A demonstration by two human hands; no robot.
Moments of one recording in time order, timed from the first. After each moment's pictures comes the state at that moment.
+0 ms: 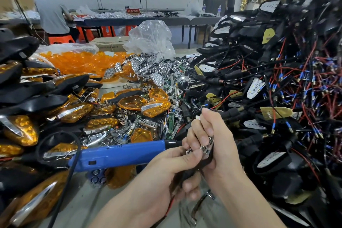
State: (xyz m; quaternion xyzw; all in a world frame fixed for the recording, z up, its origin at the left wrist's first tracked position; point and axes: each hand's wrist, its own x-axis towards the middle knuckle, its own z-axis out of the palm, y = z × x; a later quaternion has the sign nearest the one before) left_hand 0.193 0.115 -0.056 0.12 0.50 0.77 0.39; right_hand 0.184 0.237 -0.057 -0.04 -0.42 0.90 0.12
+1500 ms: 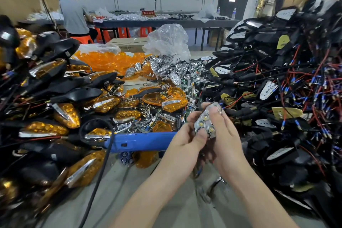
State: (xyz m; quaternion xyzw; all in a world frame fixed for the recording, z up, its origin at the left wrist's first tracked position) left_hand 0.201 0.115 -0.050 0.14 0.64 0.73 0.17; right_hand 0.195 0.225 -0.060 -0.01 -0.52 0.84 0.14
